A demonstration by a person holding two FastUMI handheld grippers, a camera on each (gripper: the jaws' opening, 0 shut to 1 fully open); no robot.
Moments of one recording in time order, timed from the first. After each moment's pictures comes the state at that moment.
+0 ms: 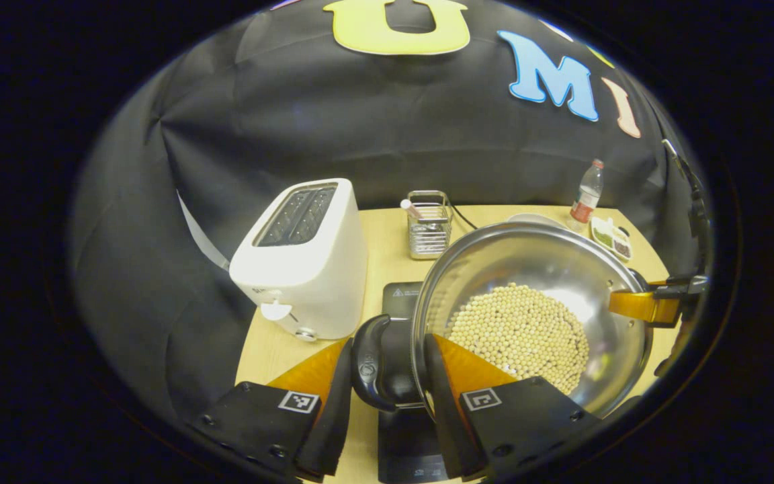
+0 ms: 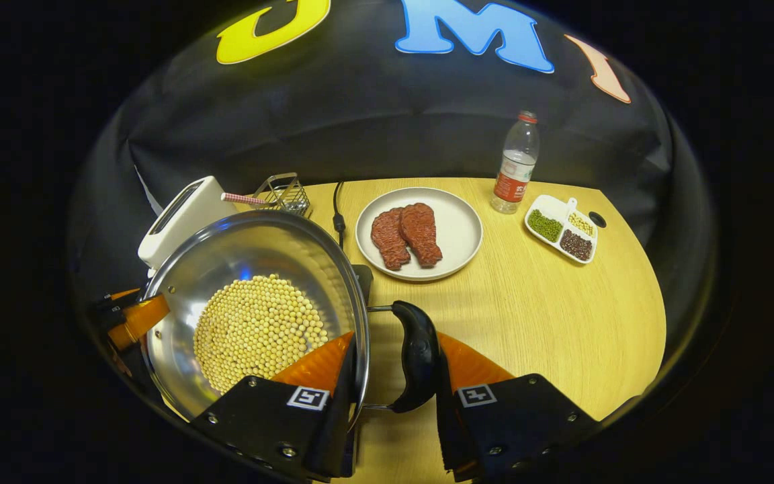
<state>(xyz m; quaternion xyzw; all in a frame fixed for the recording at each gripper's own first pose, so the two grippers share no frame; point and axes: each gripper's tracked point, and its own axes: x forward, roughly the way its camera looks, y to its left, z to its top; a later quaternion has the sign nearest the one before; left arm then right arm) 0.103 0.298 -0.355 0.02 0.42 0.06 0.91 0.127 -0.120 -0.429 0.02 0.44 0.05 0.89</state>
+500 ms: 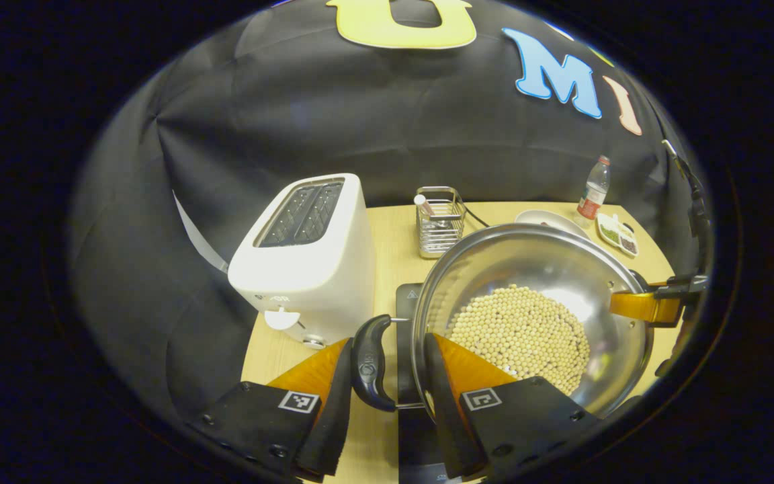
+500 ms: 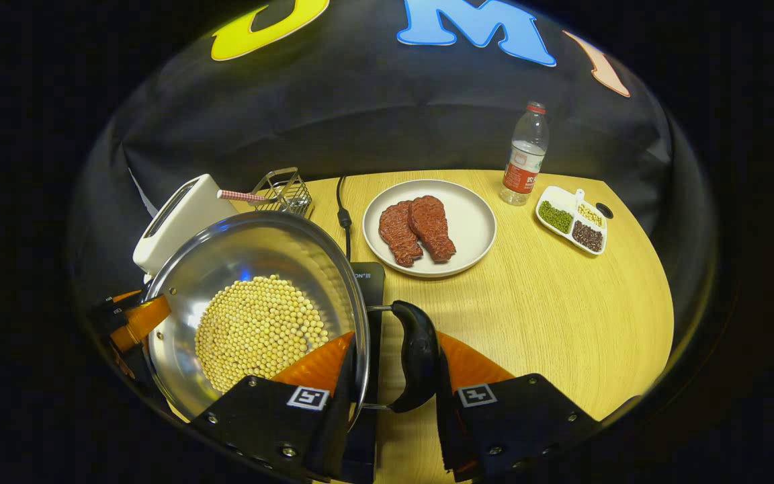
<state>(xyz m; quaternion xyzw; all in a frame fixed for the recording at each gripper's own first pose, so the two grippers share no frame) 0.117 0.313 -0.376 0.02 0.42 0.06 0.91 0.125 -0.117 -0.427 0.03 0.45 0.05 0.89</state>
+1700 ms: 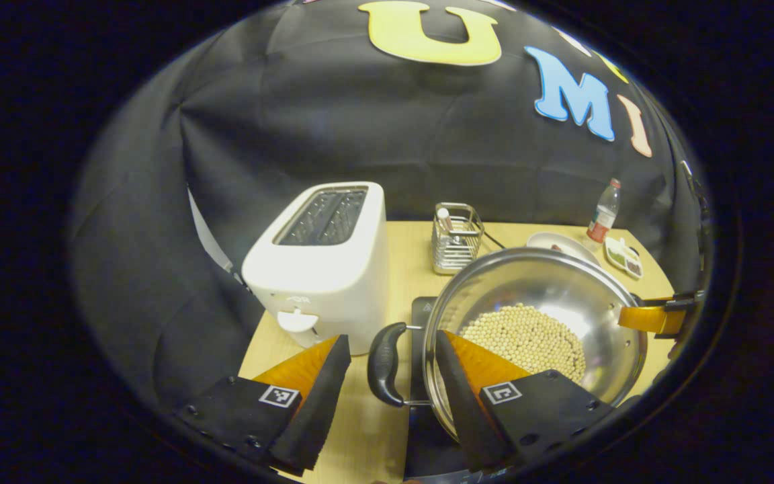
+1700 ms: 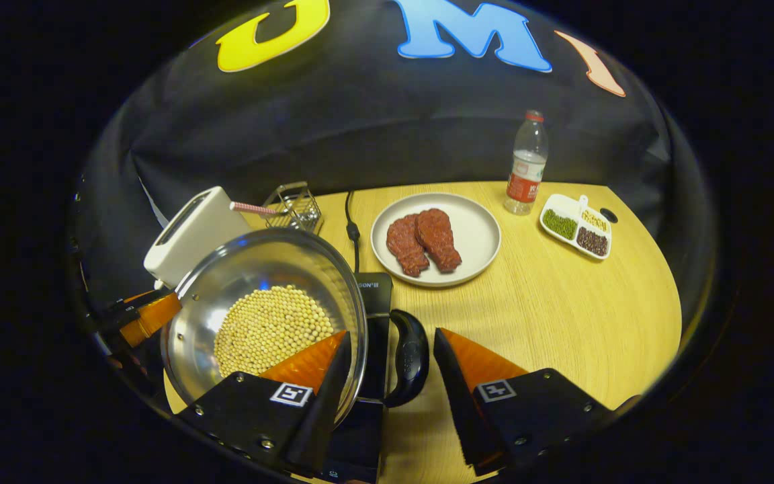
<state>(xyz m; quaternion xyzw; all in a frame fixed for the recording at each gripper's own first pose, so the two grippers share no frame) 0.102 0.339 -0.342 -0.01 0.35 0.09 0.93 0.120 -0.125 -0.383 0.03 0.38 0.07 0.92</state>
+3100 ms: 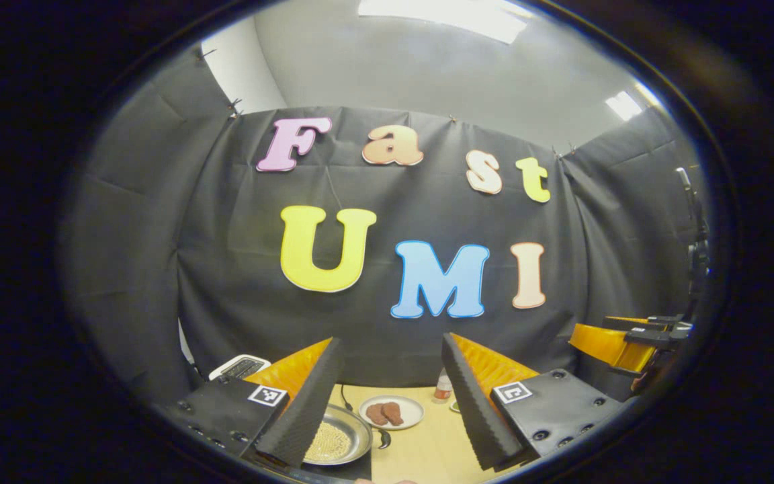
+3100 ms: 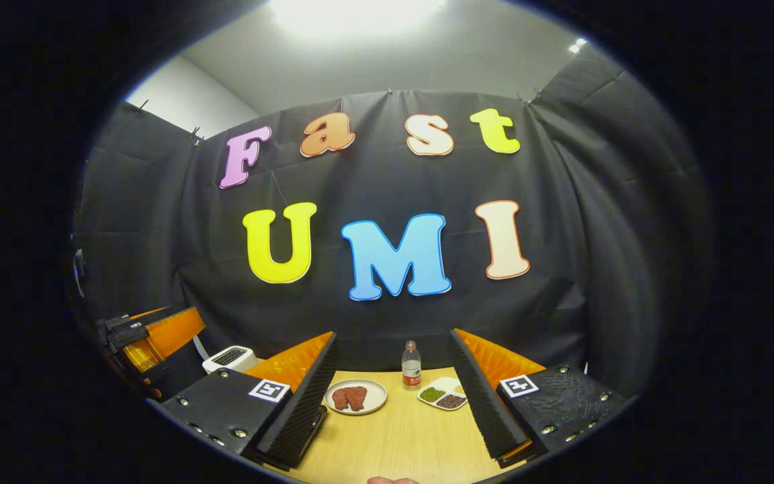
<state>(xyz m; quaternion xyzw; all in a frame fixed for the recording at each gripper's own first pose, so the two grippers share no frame) 0.013 -0.009 0.040 -0.02 0.00 0.03 1.00 -0.010 -0.348 -0.029 0.03 0.02 0.04 1.00</state>
